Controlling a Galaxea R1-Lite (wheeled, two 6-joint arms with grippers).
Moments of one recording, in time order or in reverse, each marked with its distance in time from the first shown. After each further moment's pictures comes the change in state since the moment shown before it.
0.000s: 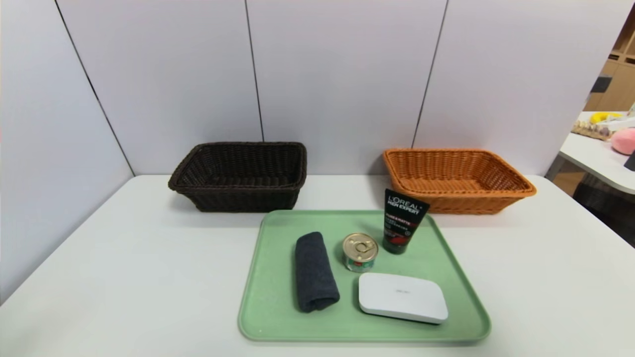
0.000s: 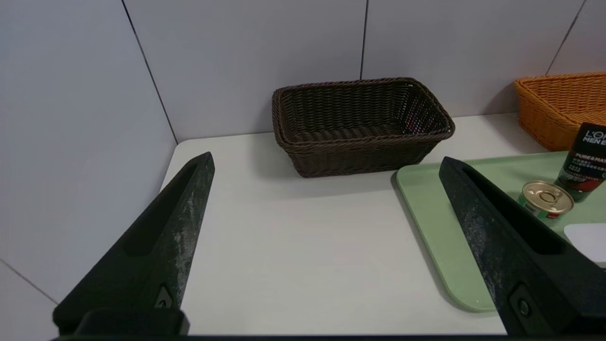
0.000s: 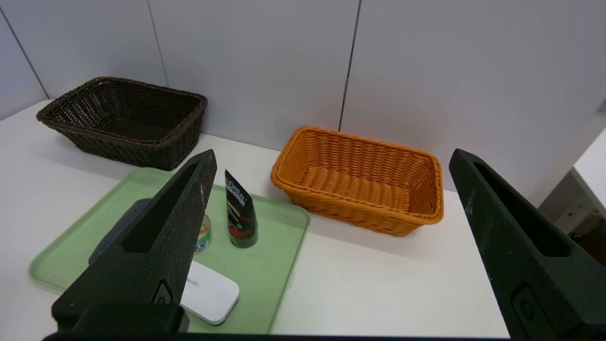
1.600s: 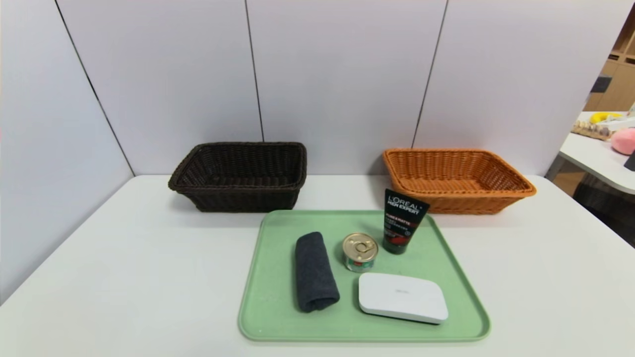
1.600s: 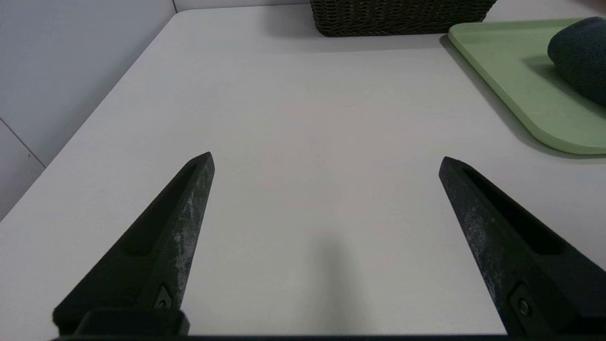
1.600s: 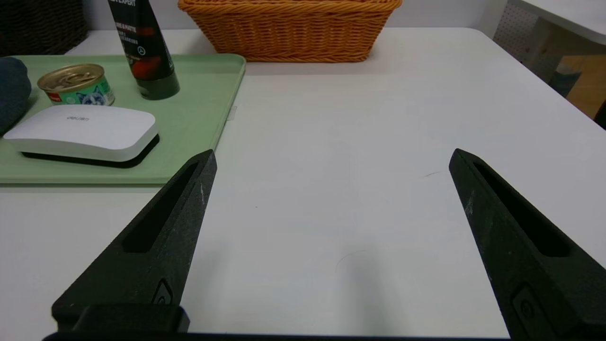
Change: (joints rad) left arm 0.002 -0.633 0.818 -0.132 0.082 -0.009; right arm -0.001 -0.810 1.037 -0.201 -0.264 0.081
